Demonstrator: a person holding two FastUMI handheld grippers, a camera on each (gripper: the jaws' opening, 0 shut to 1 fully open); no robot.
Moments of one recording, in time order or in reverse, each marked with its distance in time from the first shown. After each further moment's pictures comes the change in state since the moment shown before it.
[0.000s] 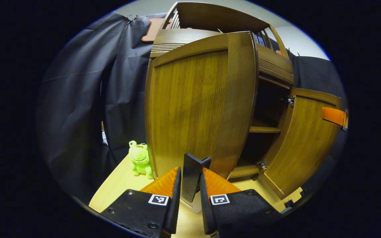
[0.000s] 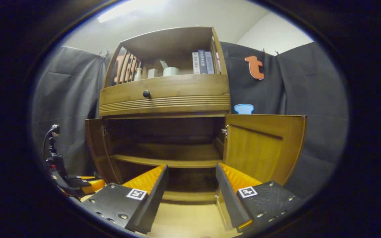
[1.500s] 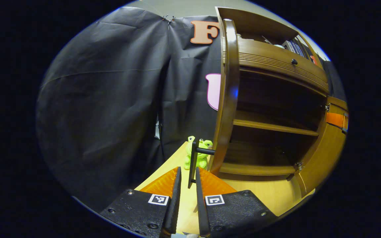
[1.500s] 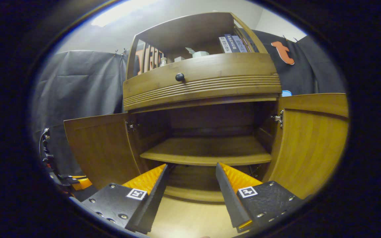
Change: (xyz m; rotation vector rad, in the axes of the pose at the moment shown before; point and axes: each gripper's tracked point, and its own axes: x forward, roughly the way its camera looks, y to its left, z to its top) left arm -0.089 0.150 -0.008 -0.059 -0.002 0.380; right arm 0.039 0.083 -0.030 0.047 0.085 0.269
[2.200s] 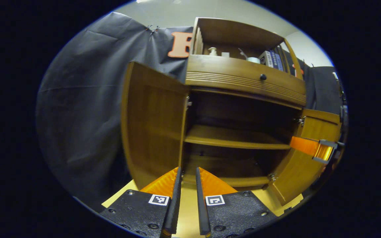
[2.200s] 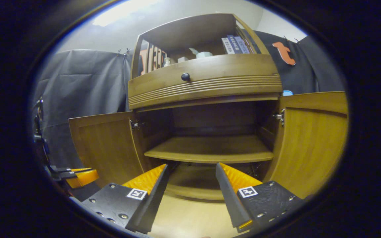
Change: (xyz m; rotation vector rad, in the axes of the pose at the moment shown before) left arm -0.029 -0.117 0.063 0.002 -0.121 -0.245; right arm -0.006 -0.003 0.006 -0.021 -0.008 -0.006
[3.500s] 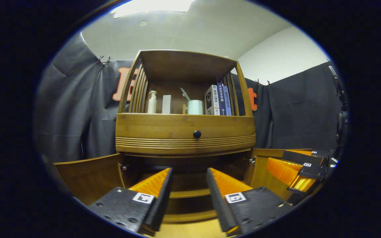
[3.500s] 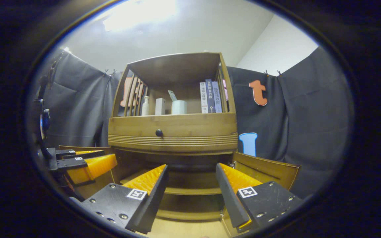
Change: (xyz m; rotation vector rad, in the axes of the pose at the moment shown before) left arm 0.002 -0.141 0.152 0.116 -0.297 -0.336; right arm -0.069 -0.039 0.132 -0.077 -0.300 -0.223
